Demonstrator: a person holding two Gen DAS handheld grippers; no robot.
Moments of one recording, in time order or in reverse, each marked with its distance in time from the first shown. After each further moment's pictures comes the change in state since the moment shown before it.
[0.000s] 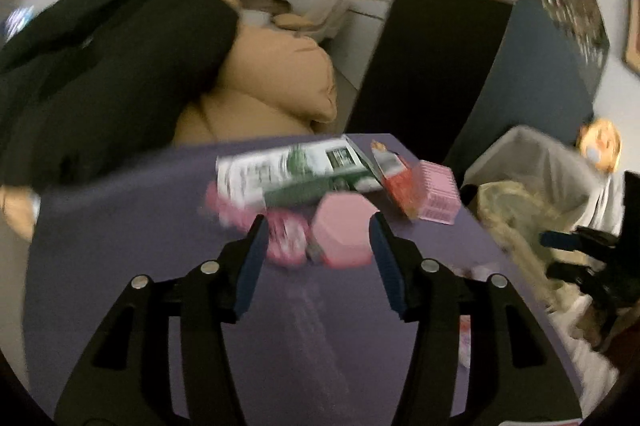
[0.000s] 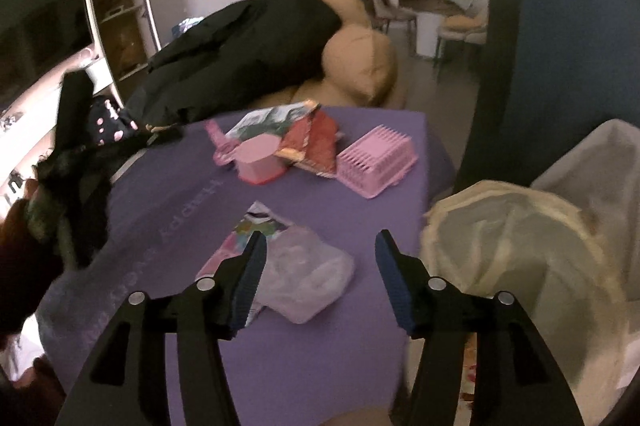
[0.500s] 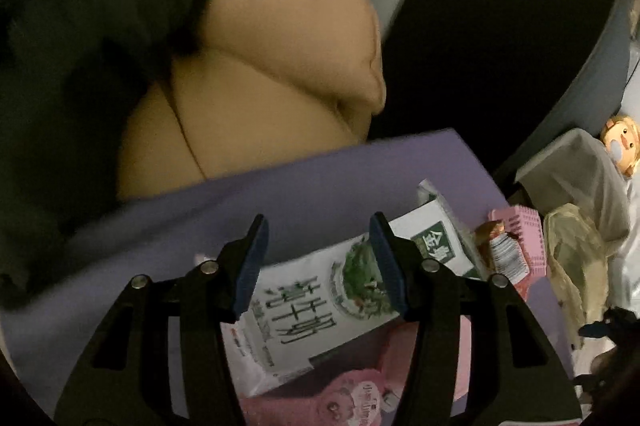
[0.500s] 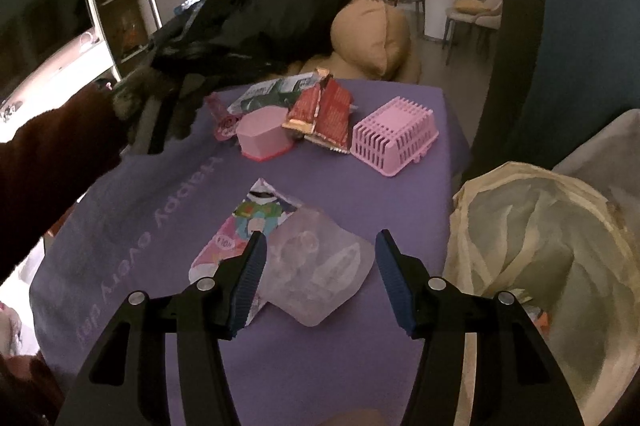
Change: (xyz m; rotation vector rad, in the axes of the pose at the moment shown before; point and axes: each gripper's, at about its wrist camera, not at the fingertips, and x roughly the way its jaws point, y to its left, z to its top) left arm 0.153 0.050 0.076 -0.050 0.270 -0.048; right arm 0.023 -0.002 -0.008 0.001 0.056 0.021
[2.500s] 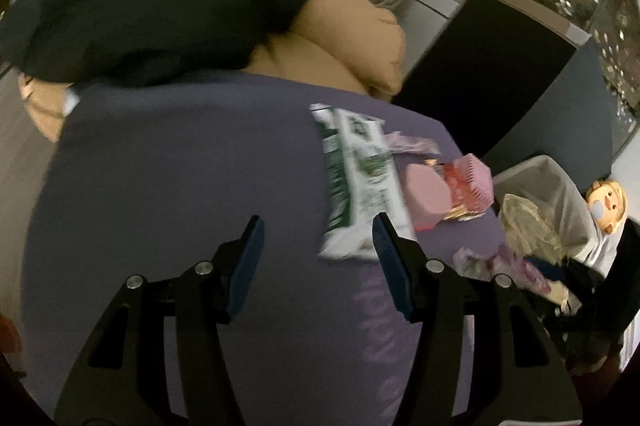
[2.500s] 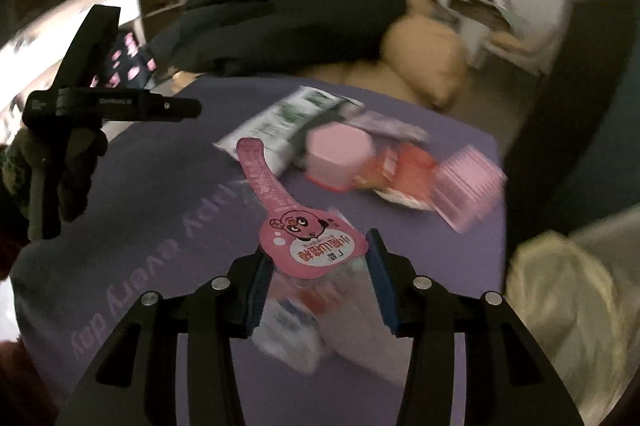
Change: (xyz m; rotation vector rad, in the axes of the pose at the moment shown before) left arm -0.139 0.007 -0.151 -0.255 -0.152 0.037; right arm 0.014 0.065 0.020 -0.148 0.012 -0.050
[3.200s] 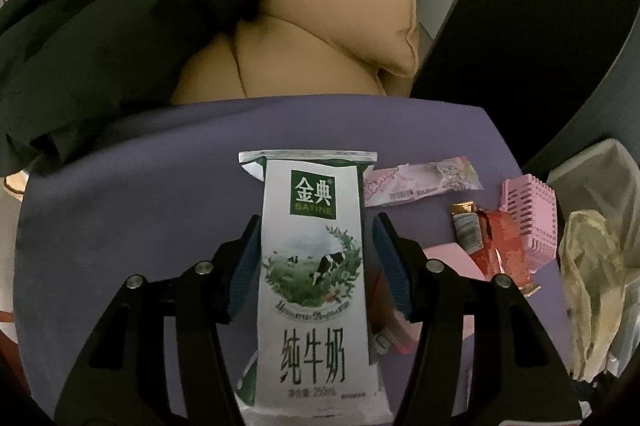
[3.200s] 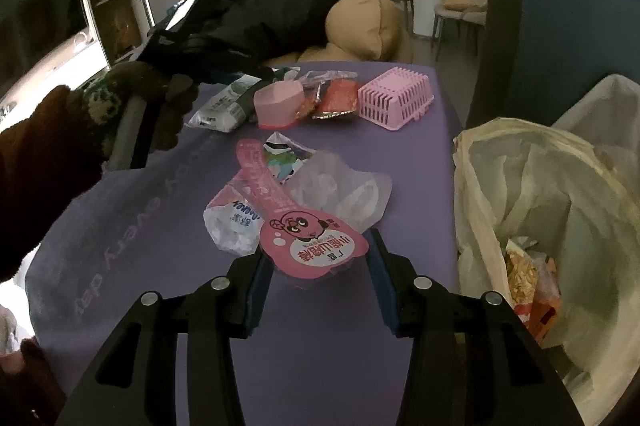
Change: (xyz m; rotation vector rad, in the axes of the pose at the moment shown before) left arm 0.120 -0.071 0.061 0.121 0.120 0.222; right arm -0.033 -0.036 -0.070 0.174 -0.039 -0.001
